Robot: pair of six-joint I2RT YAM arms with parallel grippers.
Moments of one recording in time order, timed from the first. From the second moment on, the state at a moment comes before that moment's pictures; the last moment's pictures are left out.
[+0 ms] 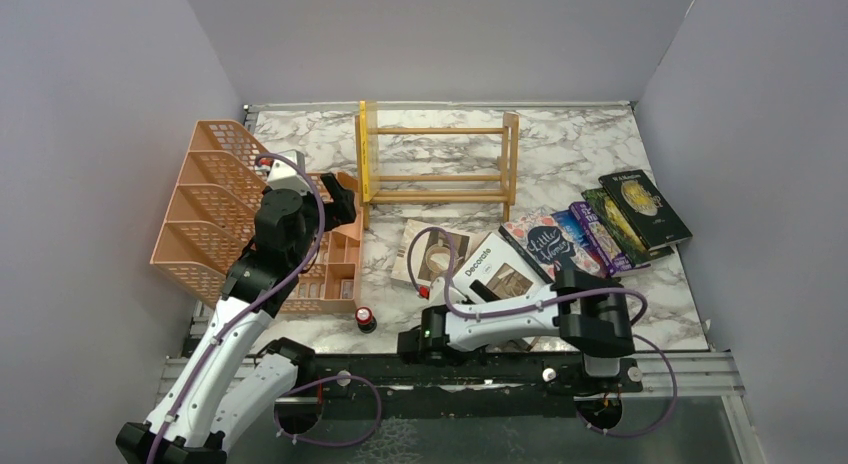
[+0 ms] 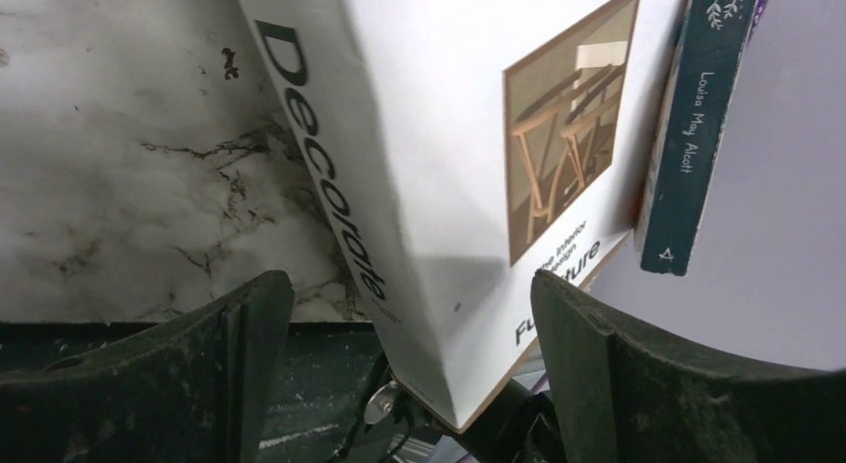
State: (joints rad) left arm -0.38 0.76 0.82 -0.34 -0.24 -0.43; right arm 1.49 1.84 1.21 -1.36 0.72 0.90
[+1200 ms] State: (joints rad) left arm -0.38 0.80 0.82 -0.35 -0.26 -0.42; right arm 1.49 1.95 1.24 -1.42 0.96 0.98
